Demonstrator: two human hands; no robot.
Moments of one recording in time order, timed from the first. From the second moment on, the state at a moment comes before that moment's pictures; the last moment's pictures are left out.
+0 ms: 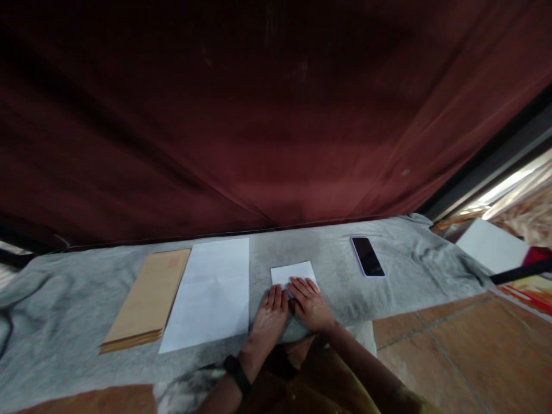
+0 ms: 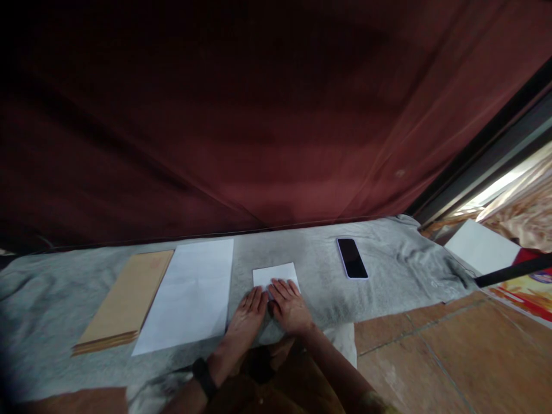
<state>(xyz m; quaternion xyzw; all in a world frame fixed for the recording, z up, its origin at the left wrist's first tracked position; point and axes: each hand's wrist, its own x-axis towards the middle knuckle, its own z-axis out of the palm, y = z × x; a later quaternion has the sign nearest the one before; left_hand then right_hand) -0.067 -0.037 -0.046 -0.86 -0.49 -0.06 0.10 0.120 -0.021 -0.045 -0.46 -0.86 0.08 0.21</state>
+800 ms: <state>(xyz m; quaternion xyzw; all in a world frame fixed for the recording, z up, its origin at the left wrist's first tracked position) -0.068 -0.018 0.050 -0.63 -0.61 -0.37 -0.29 0.145 -0.007 -0.026 -0.57 -0.43 0.41 0.56</state>
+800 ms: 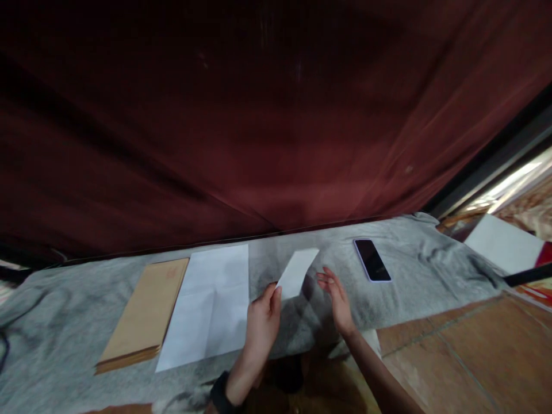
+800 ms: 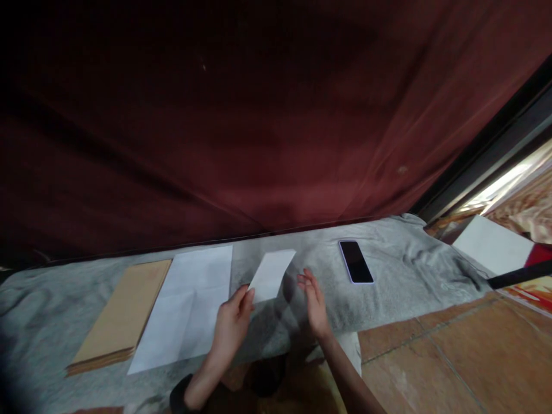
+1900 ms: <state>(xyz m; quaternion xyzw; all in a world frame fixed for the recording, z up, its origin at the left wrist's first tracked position) -0.044 -0.081 -0.047 -0.83 -0.53 -0.16 0.03 0.131 -0.022 -0.049 -0.67 -0.69 0.07 0.27</state>
